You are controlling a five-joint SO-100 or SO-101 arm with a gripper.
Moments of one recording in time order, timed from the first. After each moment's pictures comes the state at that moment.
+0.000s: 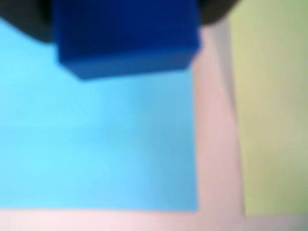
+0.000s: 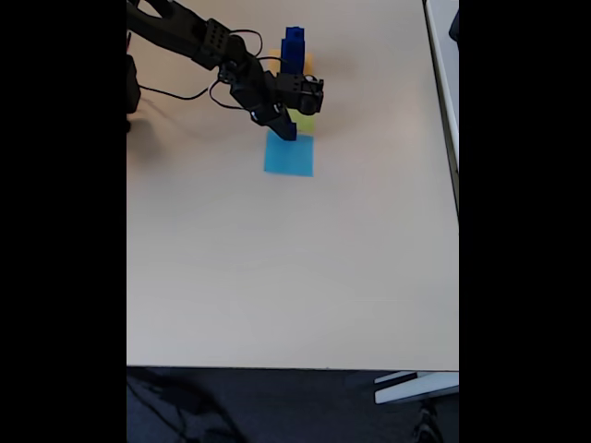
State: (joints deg) arm 9.1 82.6 111.9 24.1 80.3
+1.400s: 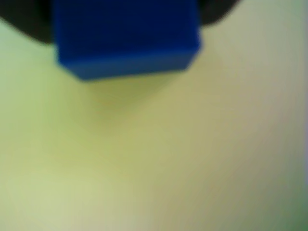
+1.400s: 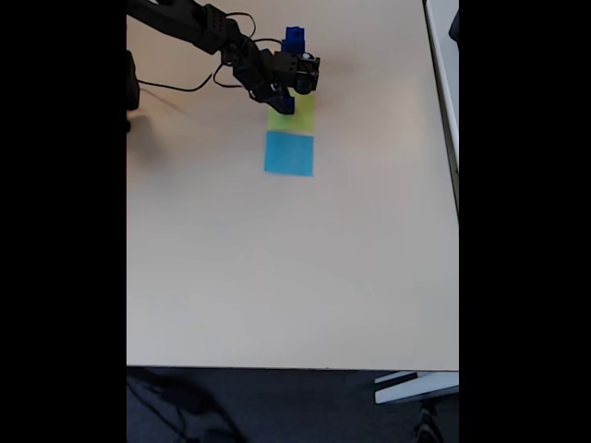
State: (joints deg) arm -3.3 82.6 118.0 17.6 96.0
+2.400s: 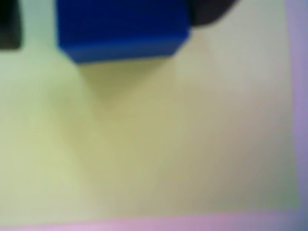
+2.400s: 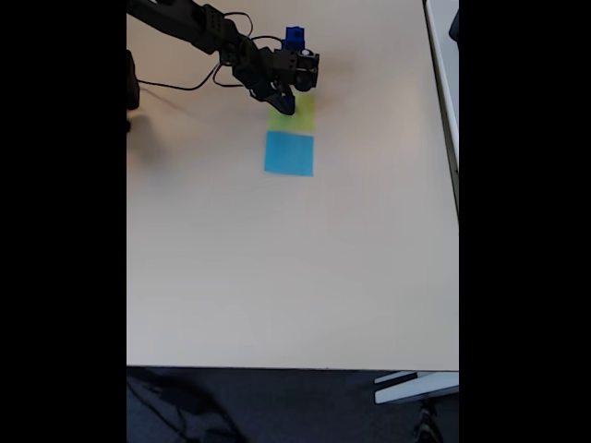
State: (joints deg) arm -3.3 82.6 120.0 11.9 96.4
